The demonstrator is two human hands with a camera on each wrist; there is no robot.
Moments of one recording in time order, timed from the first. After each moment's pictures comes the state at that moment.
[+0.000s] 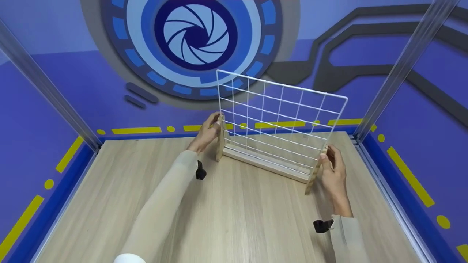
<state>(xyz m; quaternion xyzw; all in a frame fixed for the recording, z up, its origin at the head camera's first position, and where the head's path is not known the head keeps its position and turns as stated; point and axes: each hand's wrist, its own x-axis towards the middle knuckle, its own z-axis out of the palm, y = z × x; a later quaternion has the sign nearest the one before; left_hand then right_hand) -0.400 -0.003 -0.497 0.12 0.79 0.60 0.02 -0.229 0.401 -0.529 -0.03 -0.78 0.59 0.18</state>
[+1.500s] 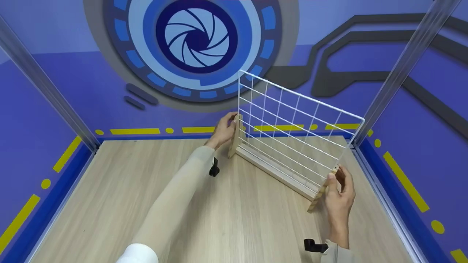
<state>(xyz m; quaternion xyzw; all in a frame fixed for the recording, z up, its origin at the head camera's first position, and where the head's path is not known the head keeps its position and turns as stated) -0.411 0.060 -0.483 0.14 0.85 0.50 -0.04 -0.178 0.387 -0.530 -0.16 -0.64 0.70 0.25</state>
